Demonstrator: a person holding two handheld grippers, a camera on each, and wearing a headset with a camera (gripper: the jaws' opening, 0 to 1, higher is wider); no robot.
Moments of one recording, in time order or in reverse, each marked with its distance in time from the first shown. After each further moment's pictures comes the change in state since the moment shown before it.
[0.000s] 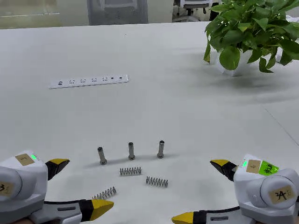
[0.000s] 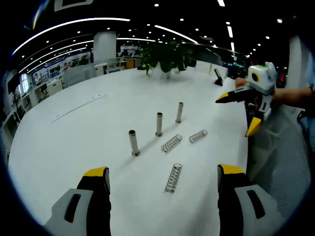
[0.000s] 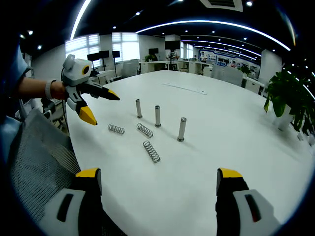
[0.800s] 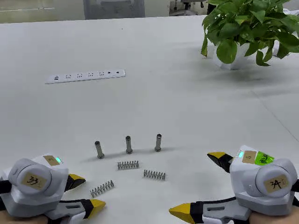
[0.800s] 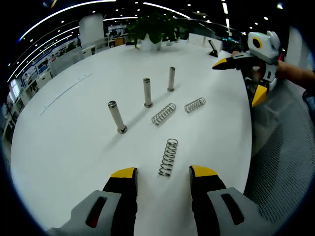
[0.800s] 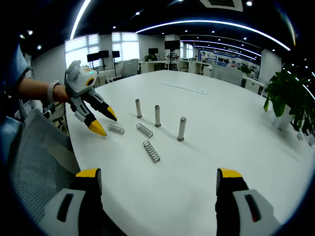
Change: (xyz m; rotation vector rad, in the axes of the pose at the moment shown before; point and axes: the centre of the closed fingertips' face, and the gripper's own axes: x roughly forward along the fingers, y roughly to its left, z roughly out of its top) left arm 0.020 -0.009 -0.041 0.077 0.242 -0.030; right arm 0.000 0.000 0.000 0.001 0.000 -0.002
